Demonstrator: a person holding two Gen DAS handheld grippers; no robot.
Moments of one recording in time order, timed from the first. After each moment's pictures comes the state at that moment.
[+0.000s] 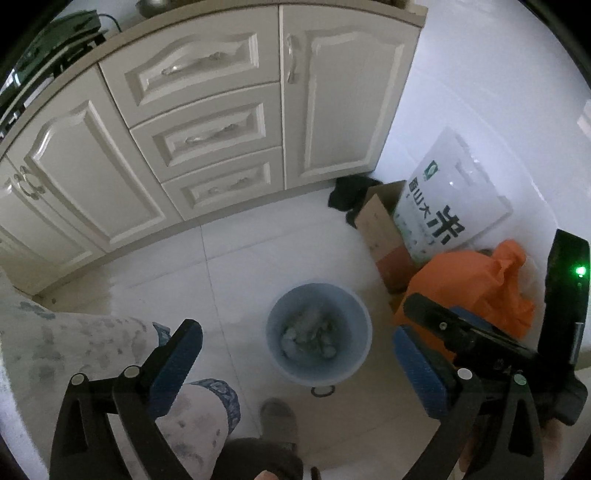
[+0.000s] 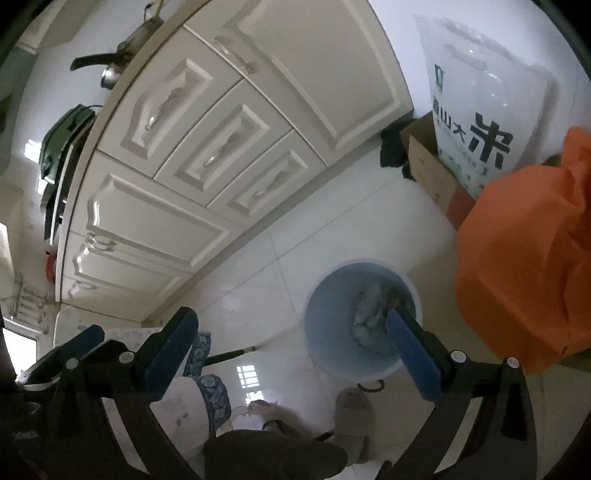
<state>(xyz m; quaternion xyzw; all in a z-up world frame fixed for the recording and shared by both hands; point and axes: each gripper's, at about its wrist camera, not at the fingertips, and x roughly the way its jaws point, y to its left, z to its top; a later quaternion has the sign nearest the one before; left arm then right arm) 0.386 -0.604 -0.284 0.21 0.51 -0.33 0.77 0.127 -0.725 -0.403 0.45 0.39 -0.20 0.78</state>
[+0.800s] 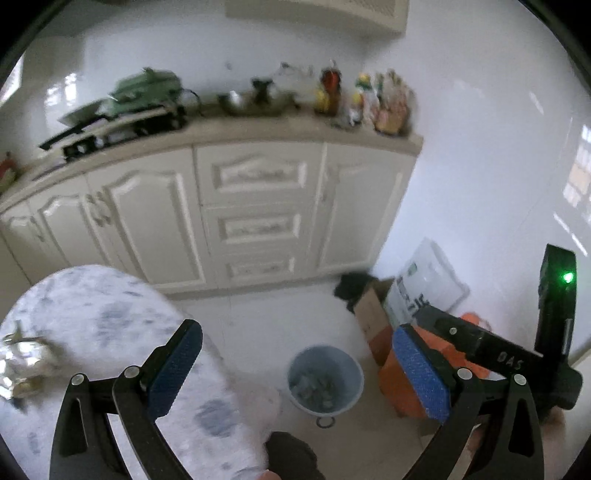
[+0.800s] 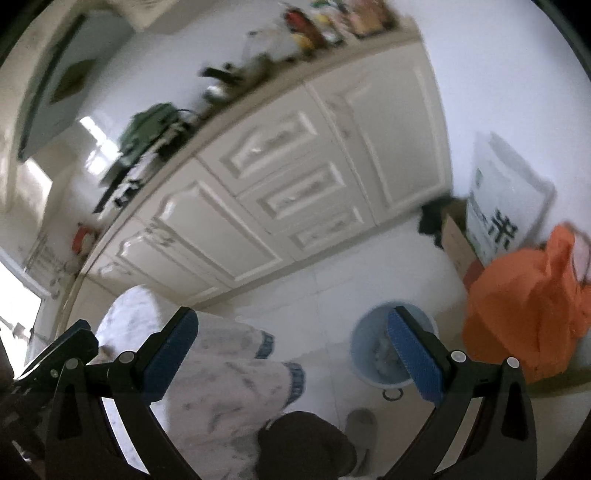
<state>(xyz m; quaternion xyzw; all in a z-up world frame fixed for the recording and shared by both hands) 0.273 -0.336 -0.093 0.08 0.36 -0.34 0.86 0.120 -0.597 -0.211 0.33 0.31 -0.16 0.88</state>
